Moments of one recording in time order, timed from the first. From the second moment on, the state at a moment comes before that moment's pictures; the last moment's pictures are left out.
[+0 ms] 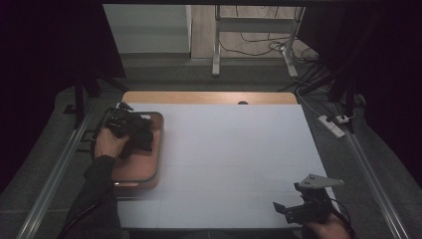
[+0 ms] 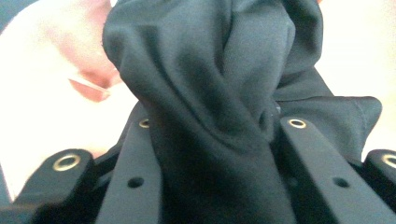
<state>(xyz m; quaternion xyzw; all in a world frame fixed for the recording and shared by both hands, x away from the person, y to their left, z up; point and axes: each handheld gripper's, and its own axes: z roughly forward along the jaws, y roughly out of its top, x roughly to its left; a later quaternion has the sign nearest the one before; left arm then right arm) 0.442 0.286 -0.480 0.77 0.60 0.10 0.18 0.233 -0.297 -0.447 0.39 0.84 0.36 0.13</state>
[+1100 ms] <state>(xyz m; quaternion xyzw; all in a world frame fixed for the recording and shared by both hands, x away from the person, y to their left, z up) 0.405 0.286 -0.393 0.76 0.53 0.11 0.36 0.232 -0.297 -0.446 0.39 0.84 0.36 0.13</state>
